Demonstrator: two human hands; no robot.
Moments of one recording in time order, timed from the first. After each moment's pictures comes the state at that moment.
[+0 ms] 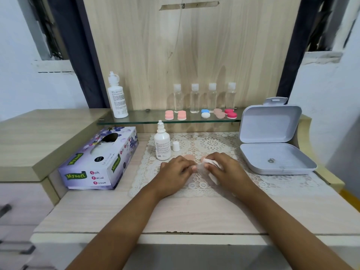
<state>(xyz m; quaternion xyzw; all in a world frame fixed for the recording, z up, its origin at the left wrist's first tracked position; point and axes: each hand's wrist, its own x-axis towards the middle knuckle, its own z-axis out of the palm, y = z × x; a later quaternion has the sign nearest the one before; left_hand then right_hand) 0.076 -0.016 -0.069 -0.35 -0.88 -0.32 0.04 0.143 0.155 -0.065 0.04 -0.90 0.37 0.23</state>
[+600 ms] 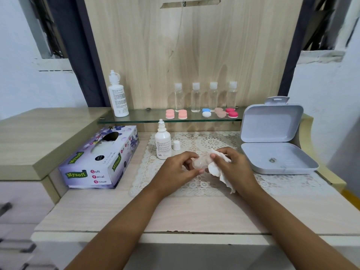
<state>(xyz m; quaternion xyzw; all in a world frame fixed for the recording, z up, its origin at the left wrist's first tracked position) 0.086 -0.014 -0.062 -0.36 -0.79 -0.49 0.06 0.142 0.152 -0.057 -0.07 -0.78 0.57 0.26</state>
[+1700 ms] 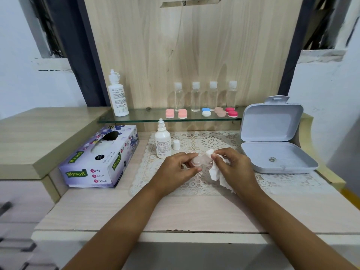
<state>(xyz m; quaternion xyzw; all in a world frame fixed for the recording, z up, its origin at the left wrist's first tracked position) 0.085 -0.015 -0.064 -0.36 -0.79 -0.49 0.07 0.142 0.155 -0.065 0.01 -0.82 0.44 0.37</state>
